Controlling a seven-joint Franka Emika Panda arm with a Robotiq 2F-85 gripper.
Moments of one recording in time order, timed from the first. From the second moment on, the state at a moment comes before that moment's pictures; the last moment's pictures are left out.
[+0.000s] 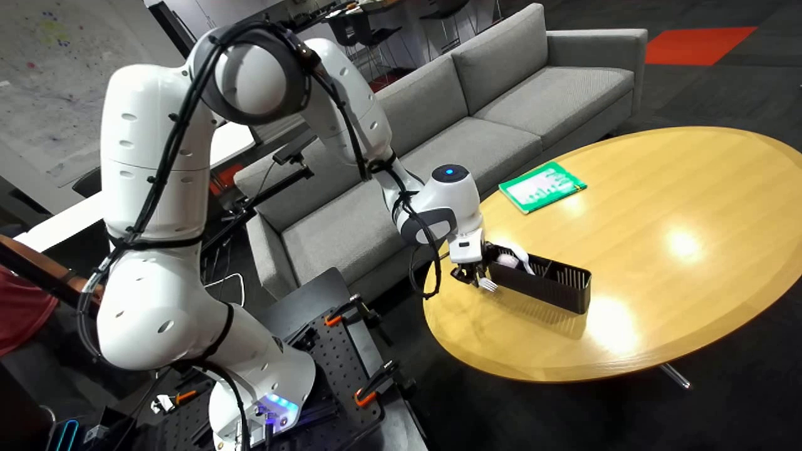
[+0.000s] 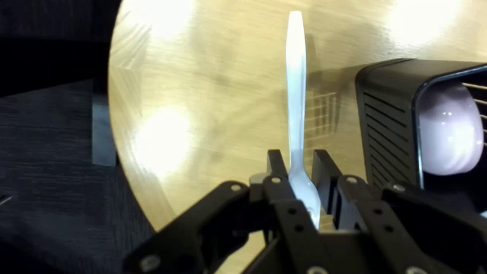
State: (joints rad) arm 0.09 0.71 -0.03 -2.27 0.29 2.98 1.20
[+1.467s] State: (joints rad) arm -0.24 1.00 0.27 -2.18 0.33 3.43 0.97
